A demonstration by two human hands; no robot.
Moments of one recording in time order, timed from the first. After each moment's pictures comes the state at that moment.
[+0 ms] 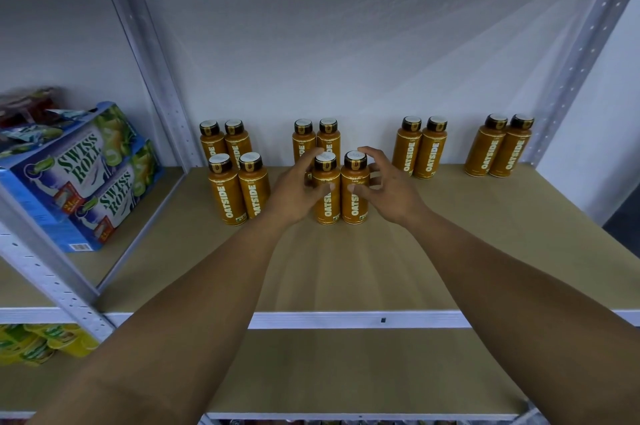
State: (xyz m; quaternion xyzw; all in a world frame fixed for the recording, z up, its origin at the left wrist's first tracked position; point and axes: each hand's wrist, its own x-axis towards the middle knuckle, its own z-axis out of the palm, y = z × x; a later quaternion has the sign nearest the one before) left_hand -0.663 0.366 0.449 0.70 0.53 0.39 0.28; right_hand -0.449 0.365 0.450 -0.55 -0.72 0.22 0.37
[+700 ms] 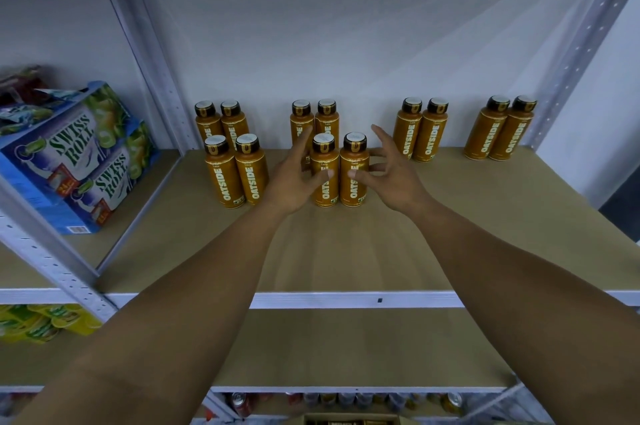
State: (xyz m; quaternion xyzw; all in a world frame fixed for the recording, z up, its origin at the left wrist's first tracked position) left_hand -0.662 0.355 0.443 0.69 0.52 0.40 0.32; right_hand -0.444 0.356 0.446 -0.54 -0.68 0.30 0.40
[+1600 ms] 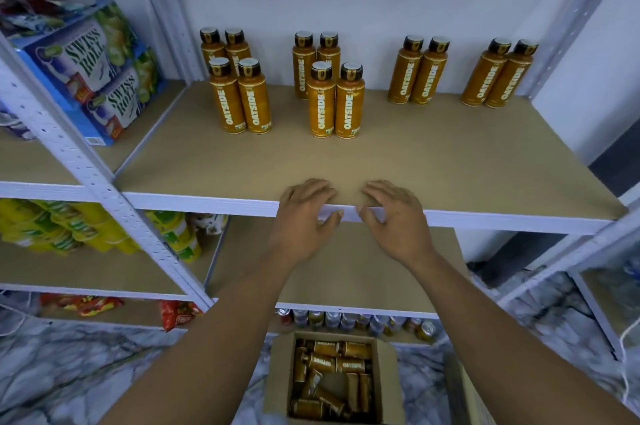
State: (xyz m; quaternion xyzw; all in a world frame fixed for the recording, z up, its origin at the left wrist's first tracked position) left_hand -0.626 0.178 0.336 0.76 0.55 0.34 0.06; right_hand -0.419 0.184 0.342 -0.56 -0.77 0.07 0.30
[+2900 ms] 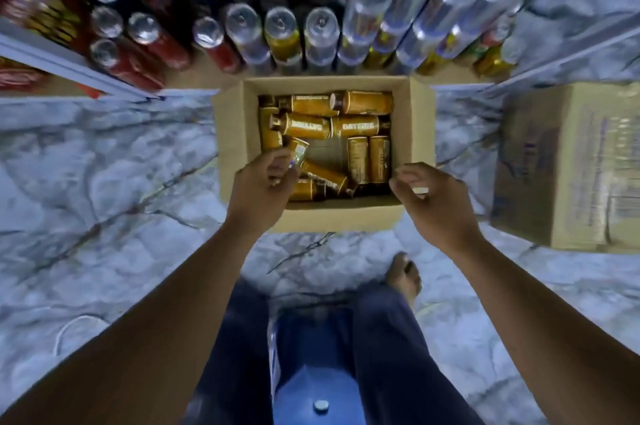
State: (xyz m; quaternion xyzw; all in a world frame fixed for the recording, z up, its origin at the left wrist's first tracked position) left_hand -0.625 0.010 -0.294 0.49 0.71 0.16 0.49; right_hand -0.353 -0.012 -0.265 -0.74 -0.52 0.42 0.10
